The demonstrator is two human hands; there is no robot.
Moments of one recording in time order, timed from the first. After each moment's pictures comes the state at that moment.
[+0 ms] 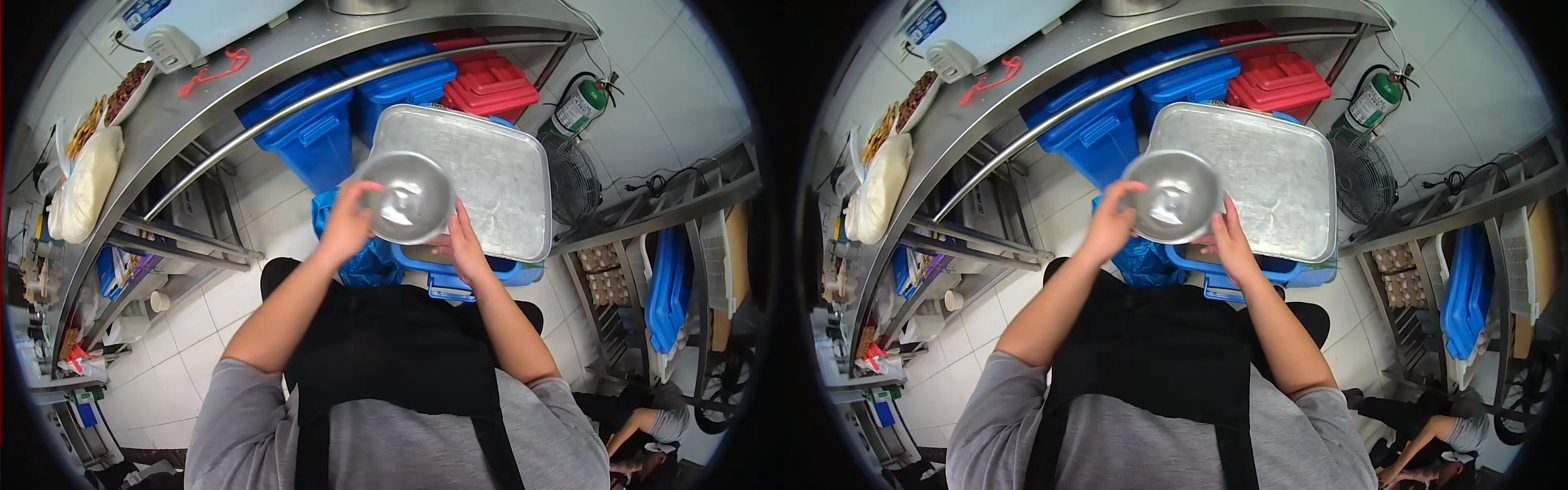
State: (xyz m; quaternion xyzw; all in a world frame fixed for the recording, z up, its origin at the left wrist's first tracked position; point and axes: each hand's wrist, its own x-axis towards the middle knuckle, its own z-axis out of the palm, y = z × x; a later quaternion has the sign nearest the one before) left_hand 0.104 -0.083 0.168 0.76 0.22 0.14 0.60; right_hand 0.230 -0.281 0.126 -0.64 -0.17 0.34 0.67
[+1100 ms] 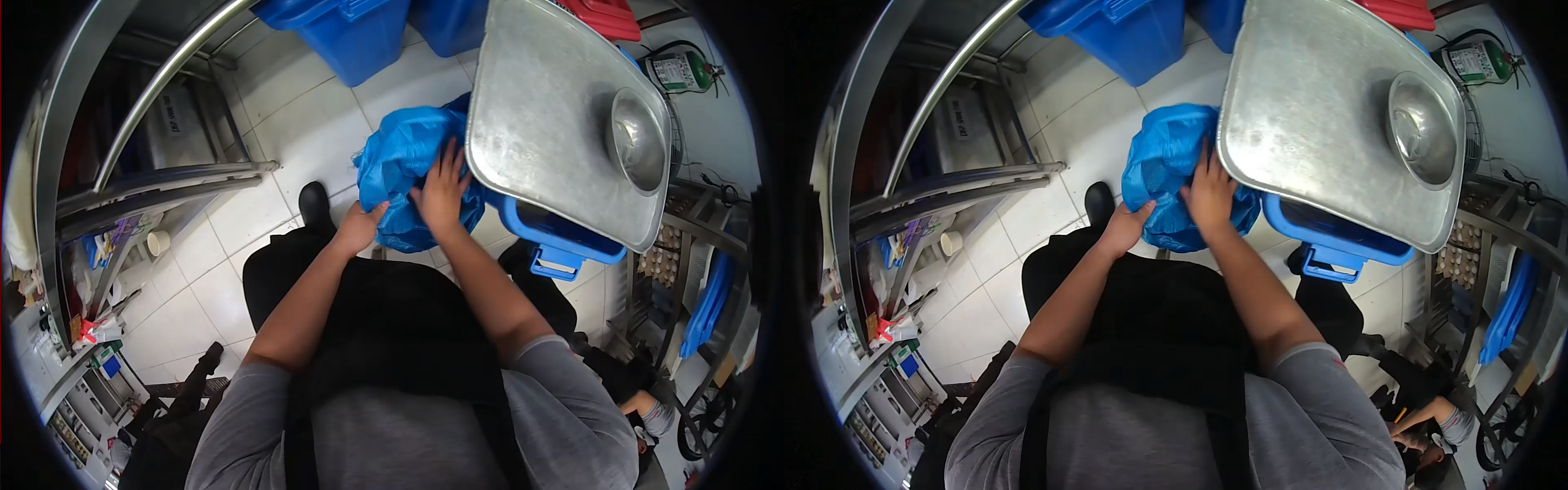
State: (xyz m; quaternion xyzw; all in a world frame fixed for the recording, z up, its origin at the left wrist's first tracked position) left_hand -0.036 -0.023 -0.073 0.59 0.42 -0.08 0.69; right_hand 0.112 -0.130 -0.081 -0.90 -0.37 0.11 0.20
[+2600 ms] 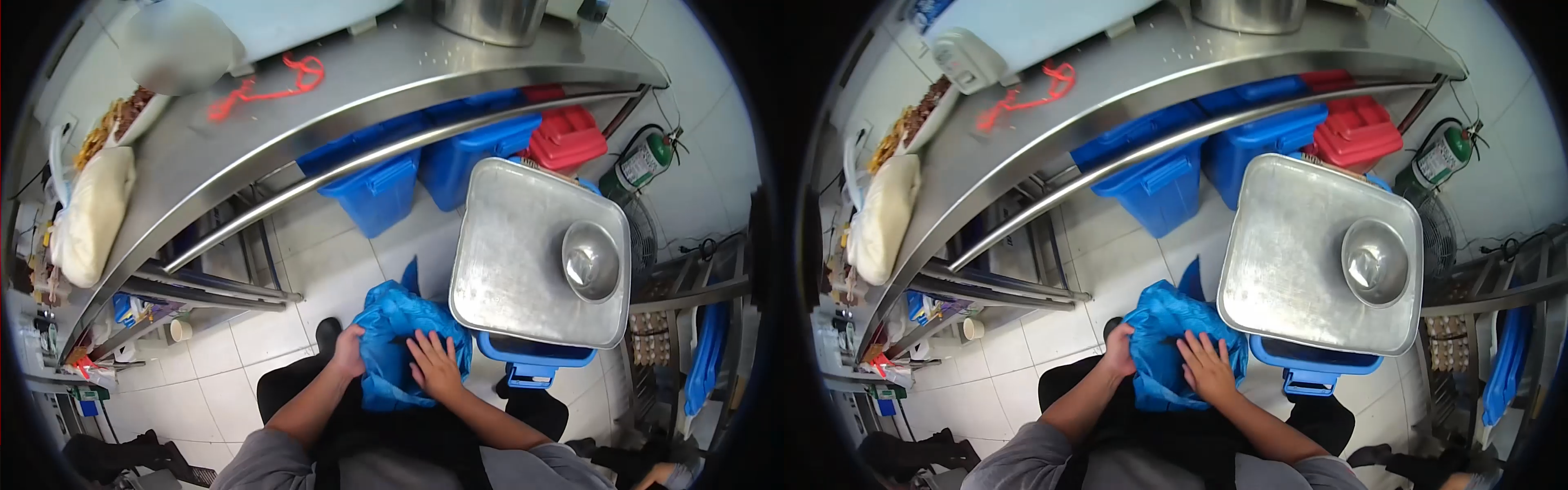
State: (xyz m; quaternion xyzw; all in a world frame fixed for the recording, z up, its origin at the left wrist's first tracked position) left_hand -0.036 0.005 -0.027 0.17 0.35 0.07 0.92; right_hand 0.085 -0.190 0.000 -0.78 -0.56 0.08 0.25
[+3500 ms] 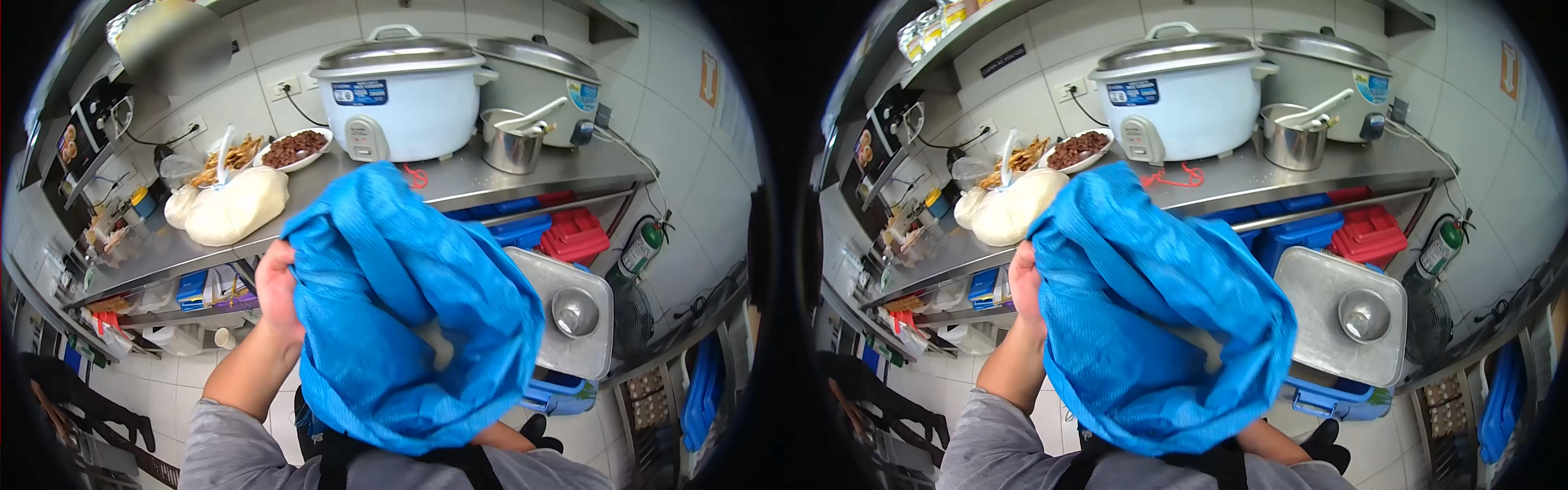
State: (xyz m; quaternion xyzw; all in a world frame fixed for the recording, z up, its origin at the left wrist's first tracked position) left_hand -0.110 0.007 0.405 0.35 -0.08 0.30 0.88; right_hand 0.008 -0.146 0.101 -0.25 -0.05 0.74 0.62
